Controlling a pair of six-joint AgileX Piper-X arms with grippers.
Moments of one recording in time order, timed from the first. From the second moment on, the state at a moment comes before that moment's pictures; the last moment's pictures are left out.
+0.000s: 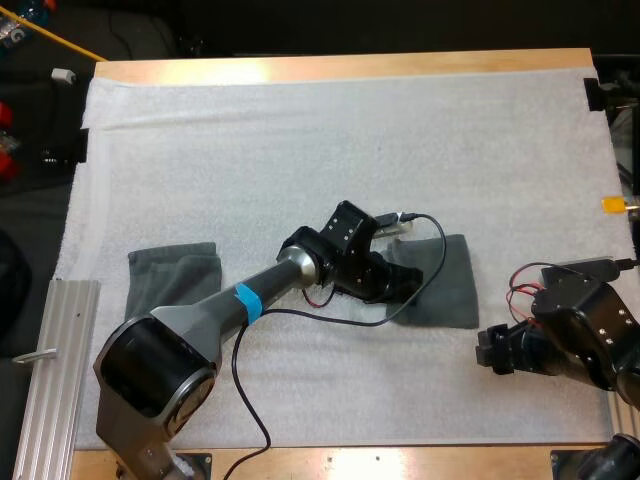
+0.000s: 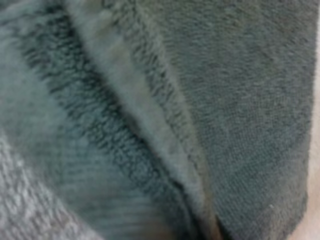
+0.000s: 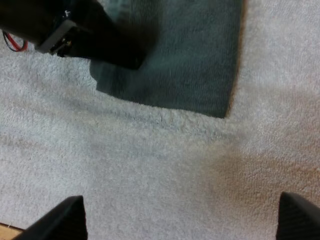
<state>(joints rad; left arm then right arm) -0.66 1.86 -1.07 0.45 0.68 -2.40 0.70 0.82 -0.97 1.32 0.06 -1.35</state>
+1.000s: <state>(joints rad) -0.14 1.26 -1.07 1.27 0.19 -1.61 0.70 0.82 -0.97 1.32 0.06 -1.35</state>
